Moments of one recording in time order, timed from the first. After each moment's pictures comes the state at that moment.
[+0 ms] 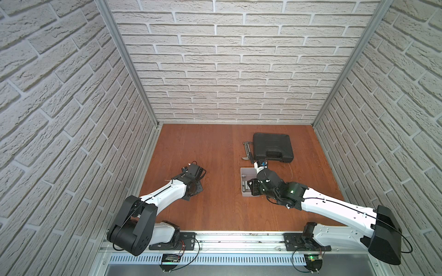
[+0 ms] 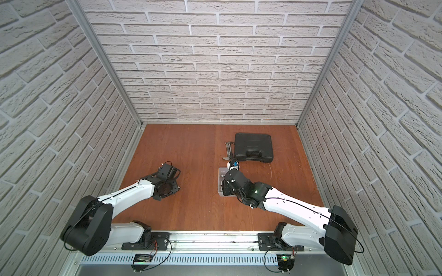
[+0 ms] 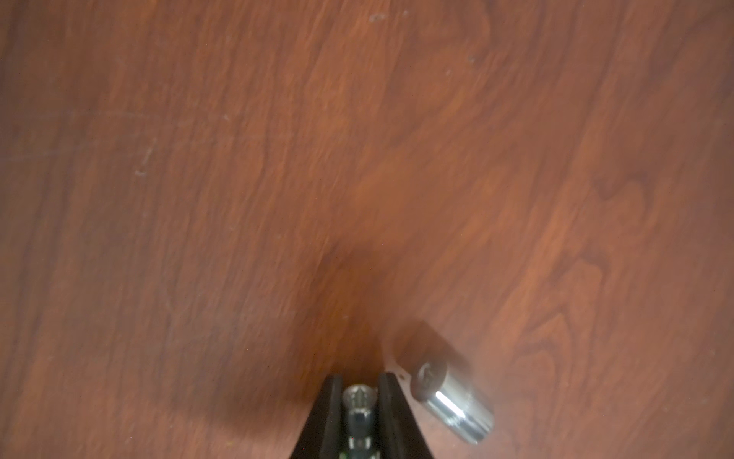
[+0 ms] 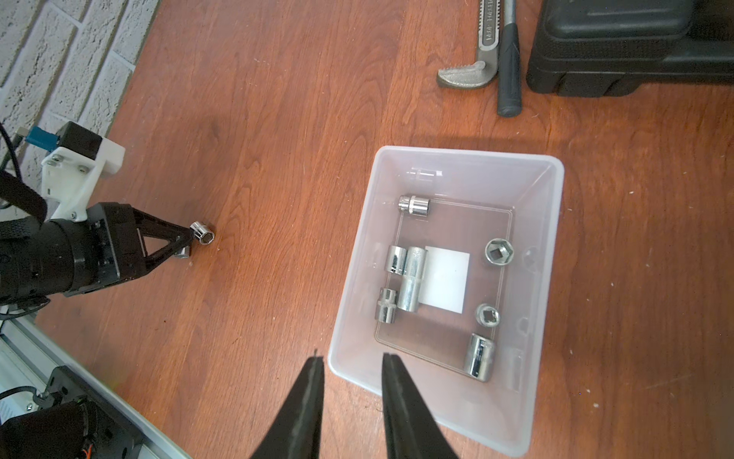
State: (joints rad) left arm -0.41 1.30 0.59 -0.55 -0.17 -0.78; right arm 0.88 1.16 0.78 -0.43 0.22 0.72
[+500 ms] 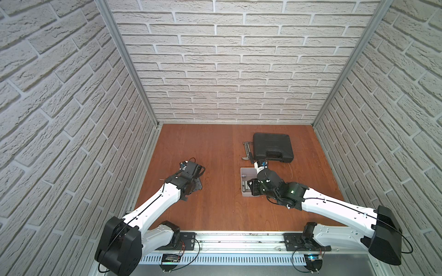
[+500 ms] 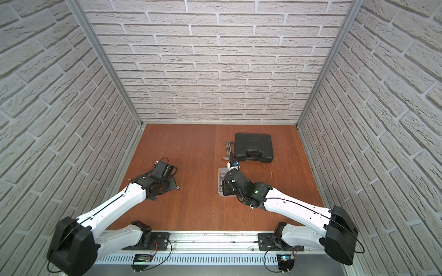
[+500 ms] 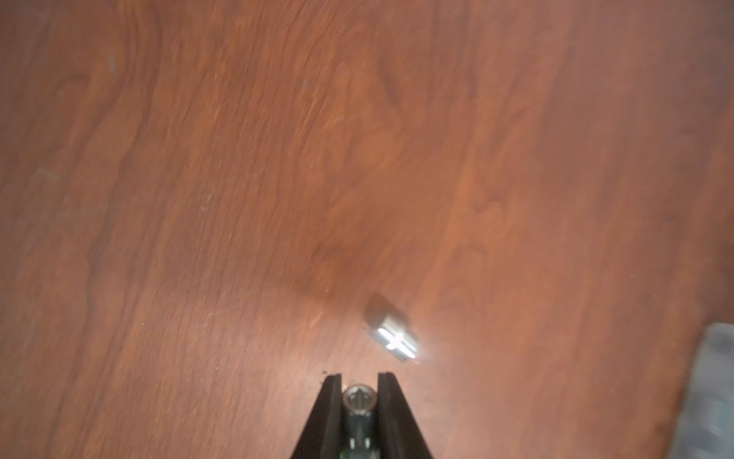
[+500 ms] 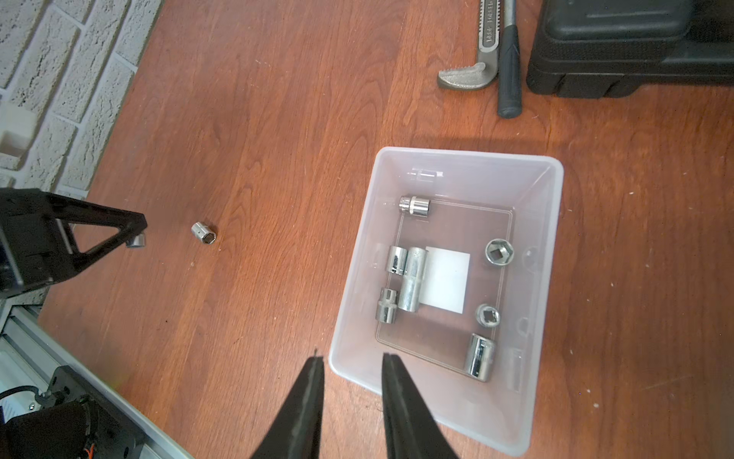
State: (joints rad) left arm -0.47 1.09 0.70 -0.71 -0.22 -0.76; right arm 0.88 1.16 0.78 -0.43 0.22 0.72
